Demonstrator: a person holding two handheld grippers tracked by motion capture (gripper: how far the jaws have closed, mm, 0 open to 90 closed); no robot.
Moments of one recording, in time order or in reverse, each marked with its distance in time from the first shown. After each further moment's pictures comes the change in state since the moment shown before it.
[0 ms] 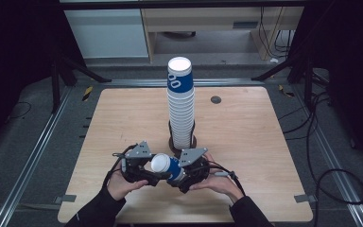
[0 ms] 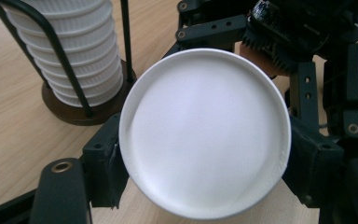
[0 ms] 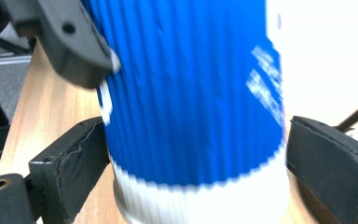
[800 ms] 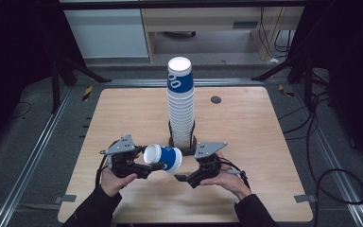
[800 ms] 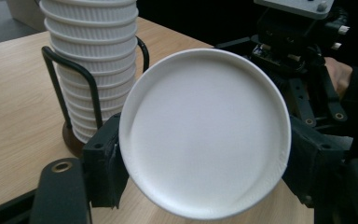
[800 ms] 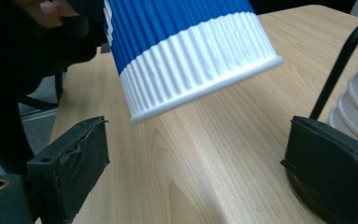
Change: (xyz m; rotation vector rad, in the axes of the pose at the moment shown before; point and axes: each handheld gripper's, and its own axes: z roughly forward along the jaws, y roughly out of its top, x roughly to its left) left arm 0.014 -0.003 -0.023 -0.222 -0.044 -0.044; right arm -0.015 -0.012 -0.029 -0.167 0.044 0.153
